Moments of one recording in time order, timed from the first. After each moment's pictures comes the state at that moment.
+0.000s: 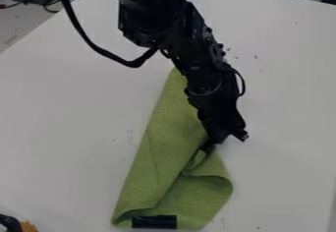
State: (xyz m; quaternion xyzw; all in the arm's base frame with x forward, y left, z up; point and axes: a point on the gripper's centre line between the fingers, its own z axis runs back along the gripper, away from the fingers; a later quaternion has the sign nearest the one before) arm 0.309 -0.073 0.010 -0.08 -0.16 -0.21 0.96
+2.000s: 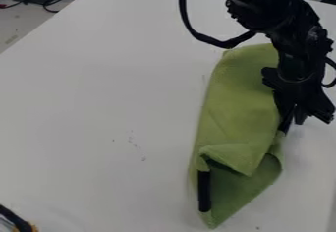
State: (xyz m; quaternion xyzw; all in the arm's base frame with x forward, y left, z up) arm 0.383 -0.155 0.026 -0.04 -0.23 -0.20 0.95
